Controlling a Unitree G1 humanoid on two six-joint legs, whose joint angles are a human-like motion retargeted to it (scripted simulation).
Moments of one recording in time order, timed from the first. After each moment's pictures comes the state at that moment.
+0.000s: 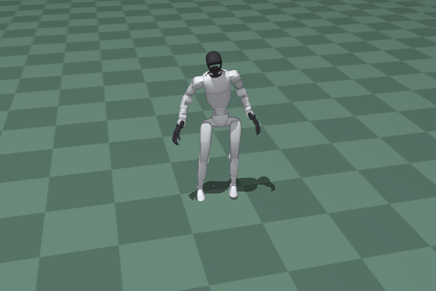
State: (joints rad) left arm 0.16 0.25 -0.07 0.88 0.00 -0.01 0.26; right arm 0.17 -0.59 0.10 0.80 0.09 -0.05 -0.25; waist 0.11 0.06 0.22; left_leg 0.00 -0.09 0.00 0.01 -0.16 -0.03; right_leg -0.08 -0.14 0.12 0.11 -0.08 0.23
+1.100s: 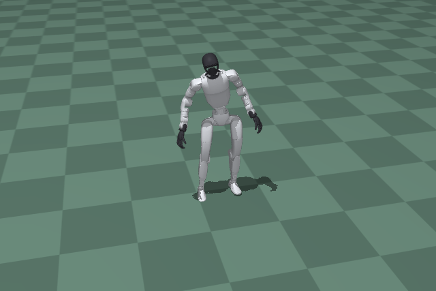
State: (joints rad) left arm 0.08 0.27 -0.13 0.88 0.23 0.01 0.20; right arm 0.11 -0.61 0.13 0.75 -0.01 -0.01 -0.18; waist 0.06 0.13 0.26; left_leg -0.02 -0.04 0.26 0.06 -0.18 -0.03; right_leg -0.13 -0.17 0.05 0.09 -0.06 0.20
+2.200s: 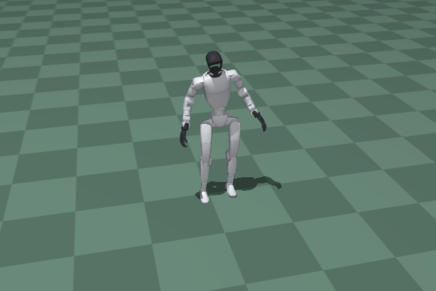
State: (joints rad) left arm 0.04 0.33 0.03 1.01 0.11 0.06 0.20; right arm 0.20 -0.46 0.08 0.80 0.12 0.02 -0.15; waist 0.09 0.08 0.21; left_leg 0.04 -0.08 0.11 -0.01 -0.16 -0.07; right_leg -0.11 -0.09 0.04 0.17 -0.12 0.13
